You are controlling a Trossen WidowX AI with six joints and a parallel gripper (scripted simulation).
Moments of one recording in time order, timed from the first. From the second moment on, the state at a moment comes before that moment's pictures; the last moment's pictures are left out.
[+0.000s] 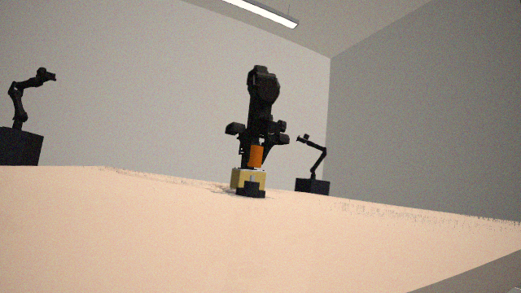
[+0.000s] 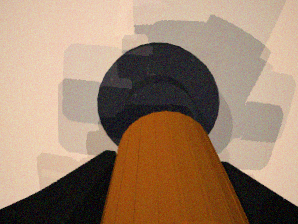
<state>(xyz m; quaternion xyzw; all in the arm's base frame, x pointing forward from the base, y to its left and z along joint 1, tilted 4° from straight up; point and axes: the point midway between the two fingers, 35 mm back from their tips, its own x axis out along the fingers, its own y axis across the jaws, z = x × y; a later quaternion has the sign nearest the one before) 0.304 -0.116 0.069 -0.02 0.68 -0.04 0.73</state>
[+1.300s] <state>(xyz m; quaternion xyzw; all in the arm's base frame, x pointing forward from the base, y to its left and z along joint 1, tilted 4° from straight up) 0.304 -0.116 0.070 0.34 0.58 -0.37 0.64</state>
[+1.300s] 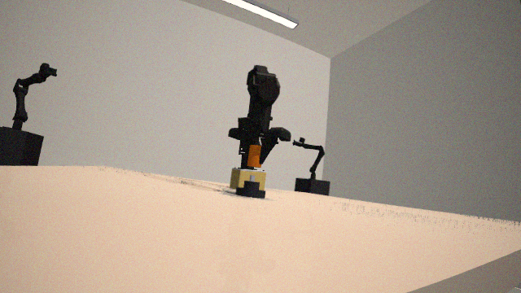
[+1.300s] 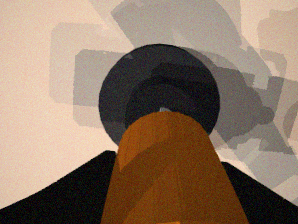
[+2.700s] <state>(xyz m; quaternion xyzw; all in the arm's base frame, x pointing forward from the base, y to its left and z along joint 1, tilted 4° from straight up) 0.303 -0.115 0.070 0.63 0.30 -0.61 0.37</state>
